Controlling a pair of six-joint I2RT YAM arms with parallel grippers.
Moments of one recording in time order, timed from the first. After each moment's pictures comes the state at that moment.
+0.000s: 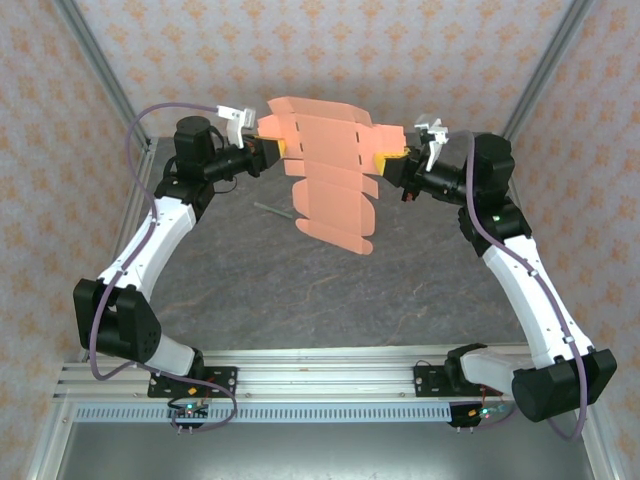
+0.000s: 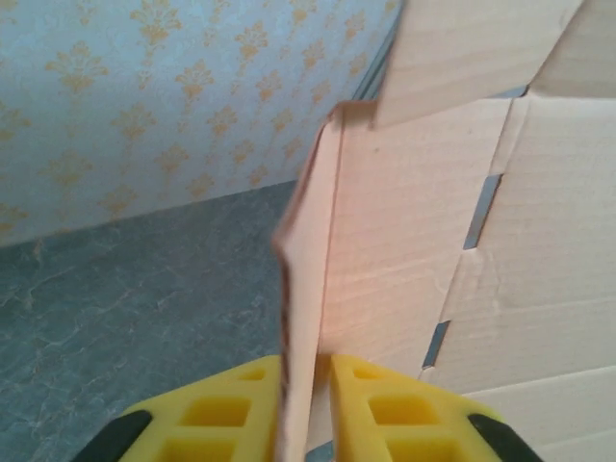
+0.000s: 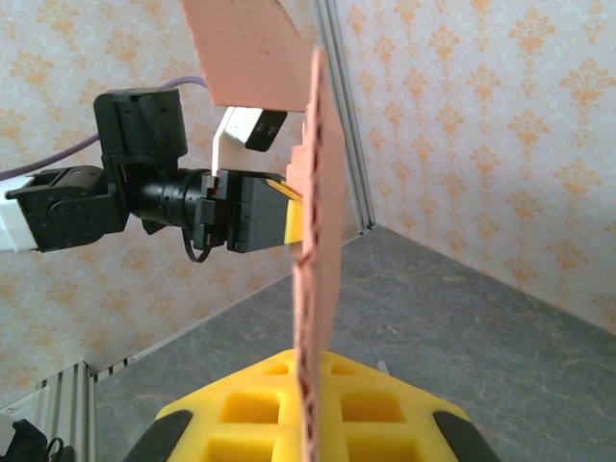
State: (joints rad) left arm -0.14 1.48 1.32 -0.06 0.71 -0.31; right arm 0.25 1.16 1.25 -0.16 -0.81 0.15
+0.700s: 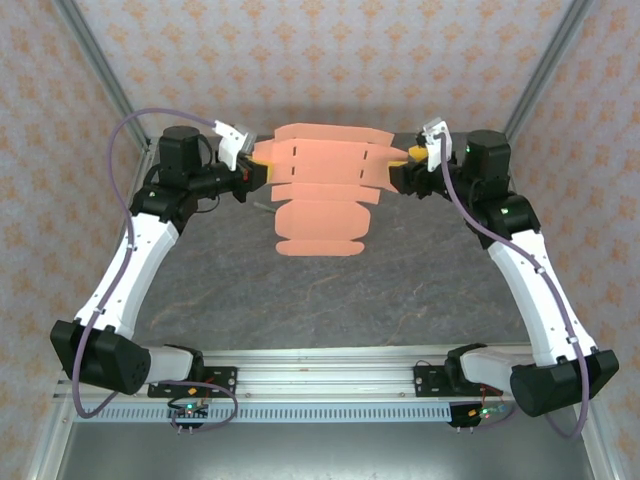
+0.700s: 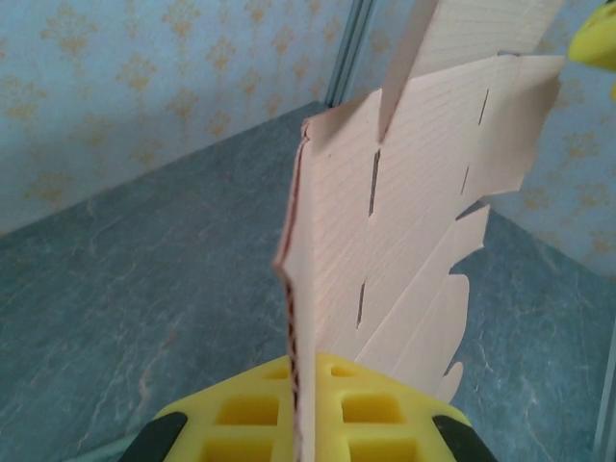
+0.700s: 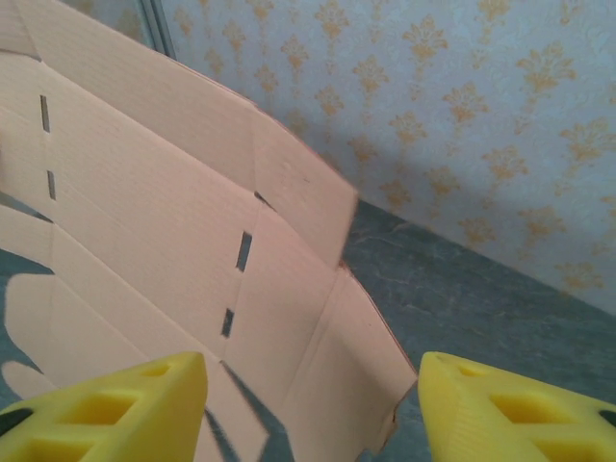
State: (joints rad) left arm -0.14 1.32 1.36 -0.50 0.67 0.07; right arm 0.24 1.19 1.37 -0.55 -0.41 -0.18
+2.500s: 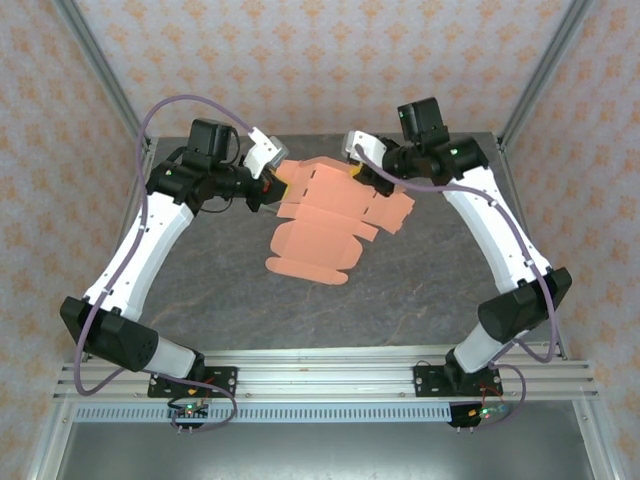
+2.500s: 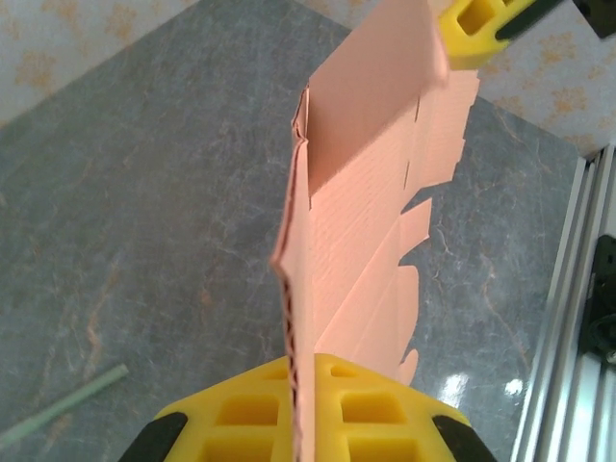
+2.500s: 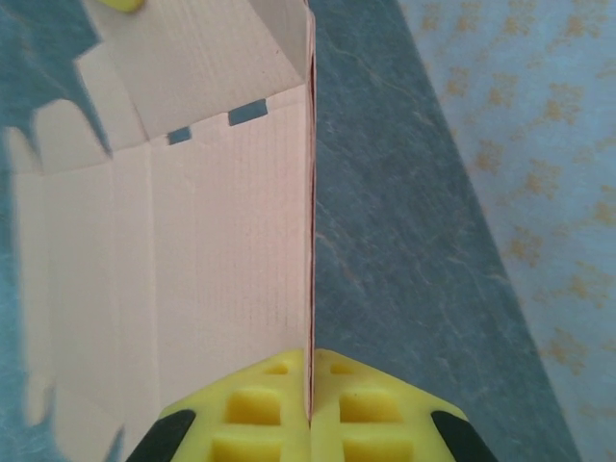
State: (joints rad) left arm -0.27 1.46 1.59 -0.88 0.64 0.27; right arm 0.42 1.60 1.82 -0.97 -0.47 -0.89
